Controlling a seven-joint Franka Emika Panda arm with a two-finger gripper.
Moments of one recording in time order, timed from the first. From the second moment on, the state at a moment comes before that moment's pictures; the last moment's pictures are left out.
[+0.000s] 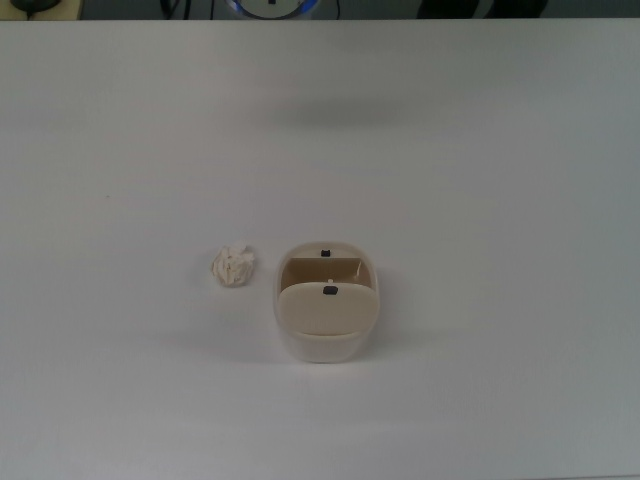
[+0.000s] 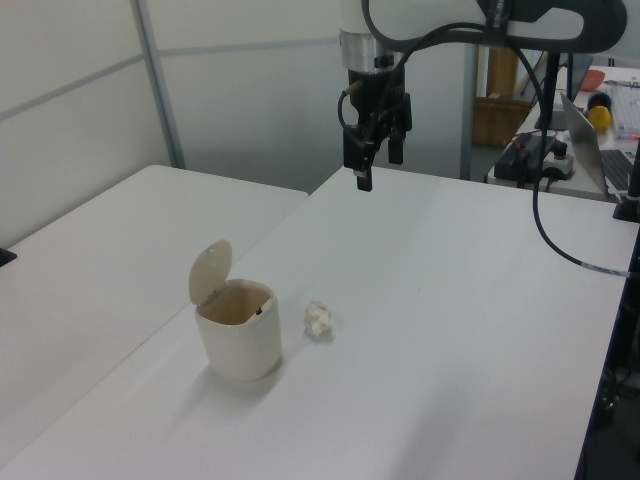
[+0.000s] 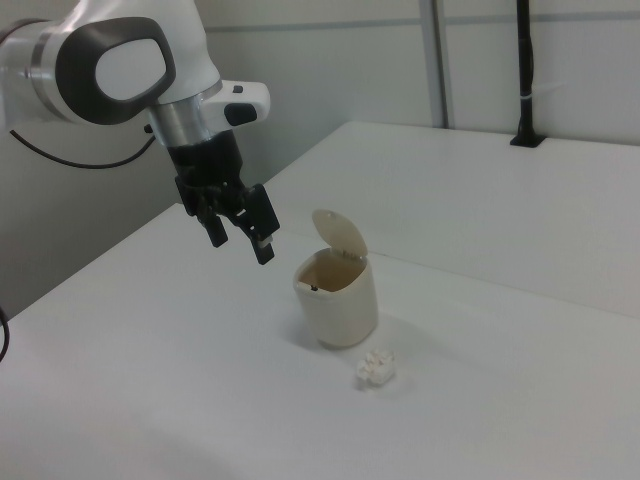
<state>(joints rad) 0.08 -0.02 -0.08 -1.49 -0.04 1.48 0.07</state>
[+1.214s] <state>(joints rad) 0.04 0.34 -0.08 -1.50 -0.02 1.80 0.03</state>
